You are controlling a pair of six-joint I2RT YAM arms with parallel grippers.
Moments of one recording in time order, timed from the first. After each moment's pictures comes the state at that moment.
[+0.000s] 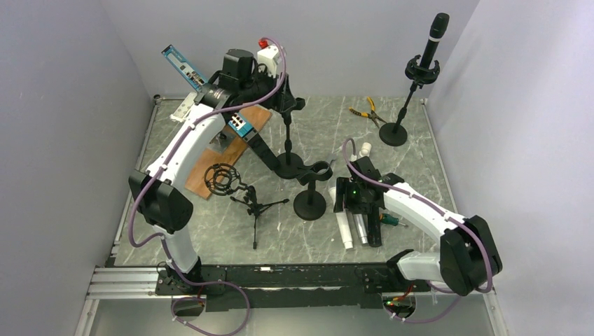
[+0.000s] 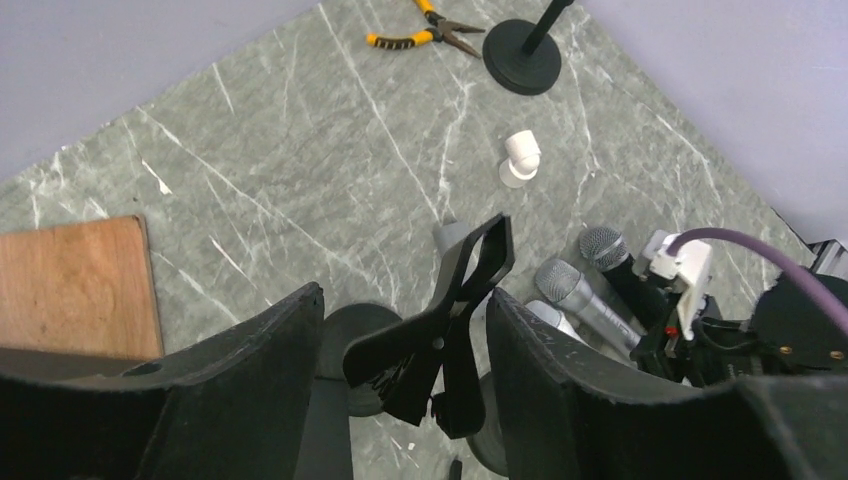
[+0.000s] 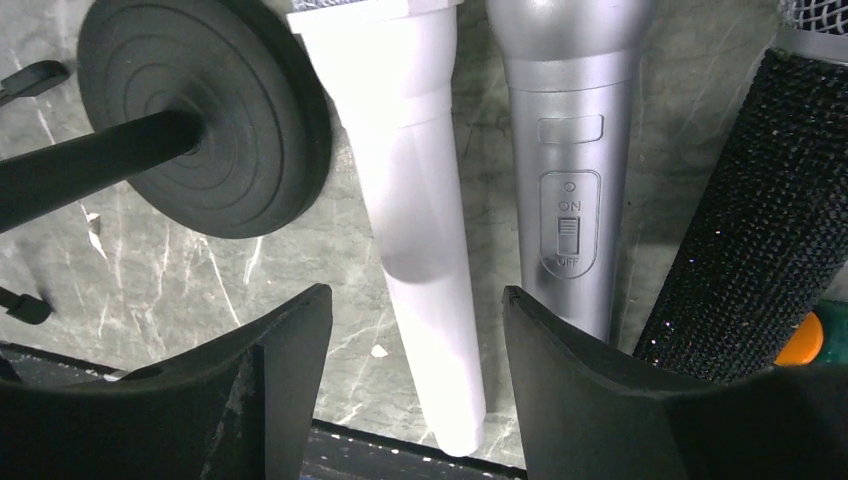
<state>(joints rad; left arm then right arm) -0.45 1.80 1.97 -0.57 0.40 -0.09 0.49 1.27 0.74 -0.60 -0.05 0.54</state>
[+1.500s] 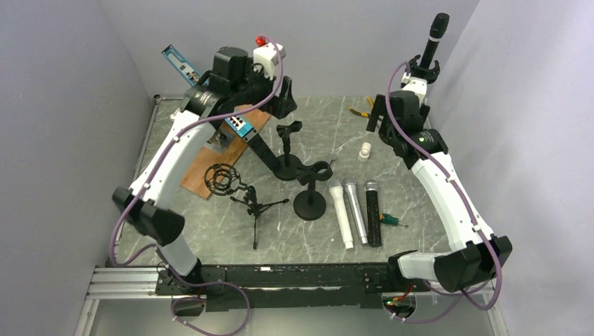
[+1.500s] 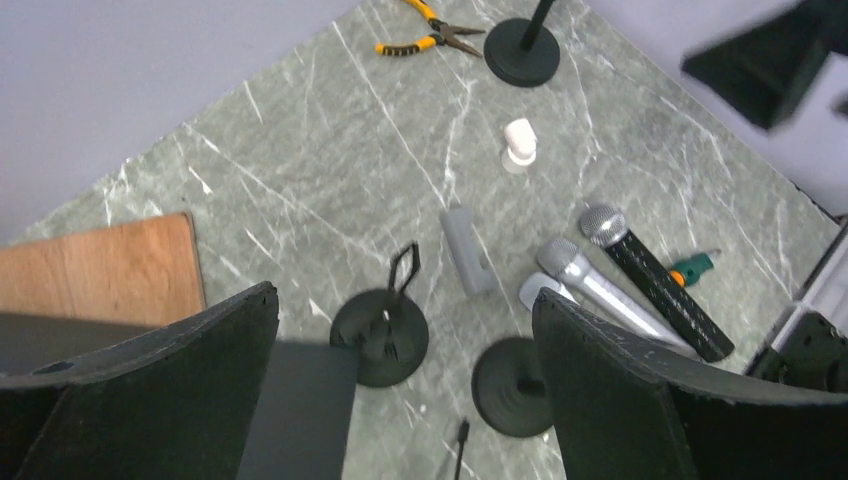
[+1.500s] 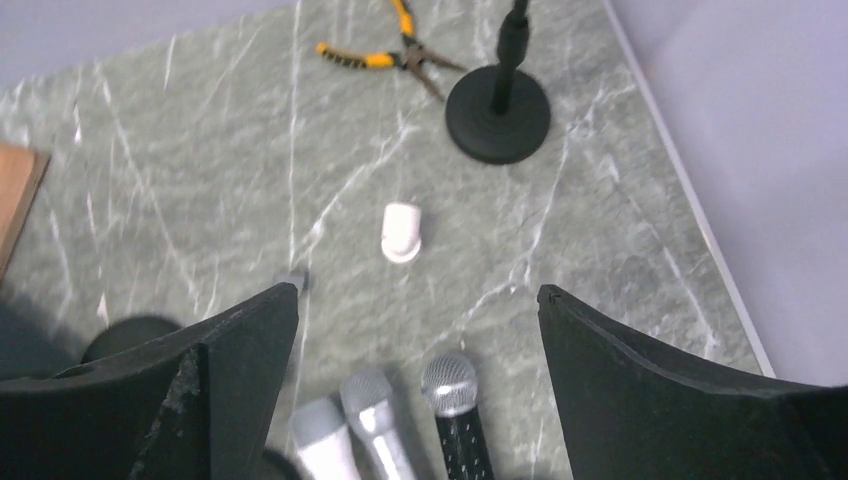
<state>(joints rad) -0.50 1.74 2.06 -0.71 0.31 -0.01 0.30 1.26 1.37 -0.67 0.47 0.32</state>
